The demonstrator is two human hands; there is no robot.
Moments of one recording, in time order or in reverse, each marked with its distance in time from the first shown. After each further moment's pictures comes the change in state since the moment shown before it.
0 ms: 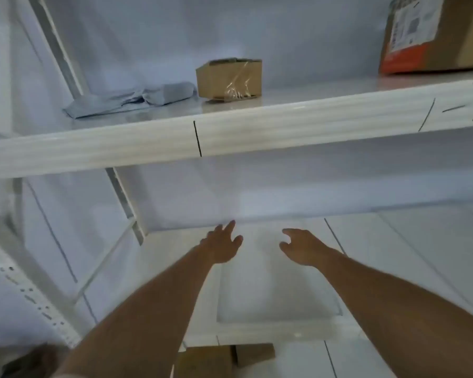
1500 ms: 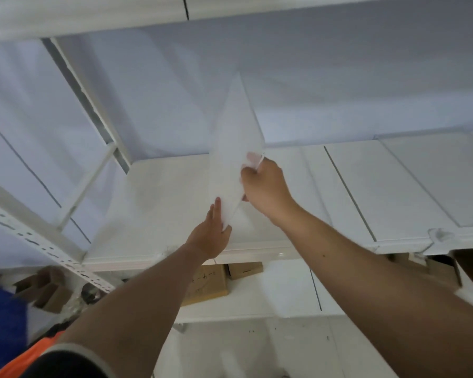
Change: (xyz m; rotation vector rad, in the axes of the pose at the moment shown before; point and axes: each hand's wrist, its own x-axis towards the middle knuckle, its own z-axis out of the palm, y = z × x) left_hand -0.063 -0.059 0.117 -0.225 -0.088 0.076; right_hand -0.076 -0.109 0.030 0.736 0.220 -0.008
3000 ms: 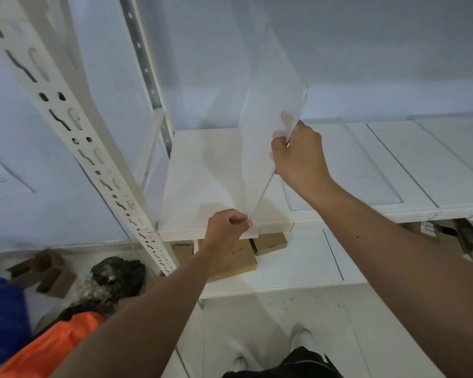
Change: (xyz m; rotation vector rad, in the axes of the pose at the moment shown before) left_hand -0.078 -0.156 -0.046 -0.722 0.119 -0.096; right_hand -0.040 -0.061 0.166 -0.311 0.252 -0.180
